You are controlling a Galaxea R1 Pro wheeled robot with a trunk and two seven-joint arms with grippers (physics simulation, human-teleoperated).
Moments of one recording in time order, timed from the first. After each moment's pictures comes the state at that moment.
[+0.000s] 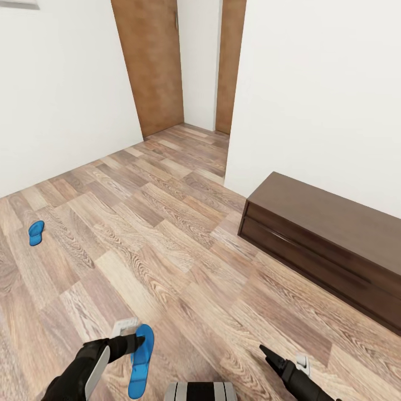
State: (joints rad) left arm -0.41 0.06 0.08 -0.74 0.14 0.49 -0.13; right arm -0.14 -0.14 -0.19 -0.79 -0.68 0.44 0.97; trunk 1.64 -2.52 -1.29
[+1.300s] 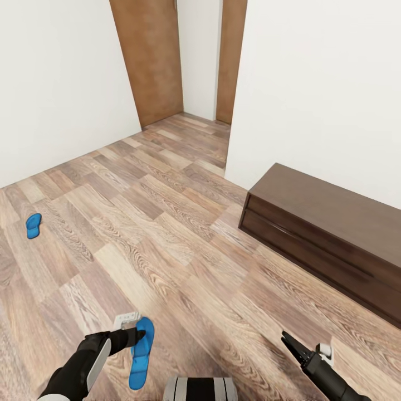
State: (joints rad) left arm -0.44 0.06 0.08 -0.75 0.13 0.51 -0.12; right arm -0.13 -0.17 -0.34 -0.85 -0.67 0.44 1.21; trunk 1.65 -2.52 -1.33
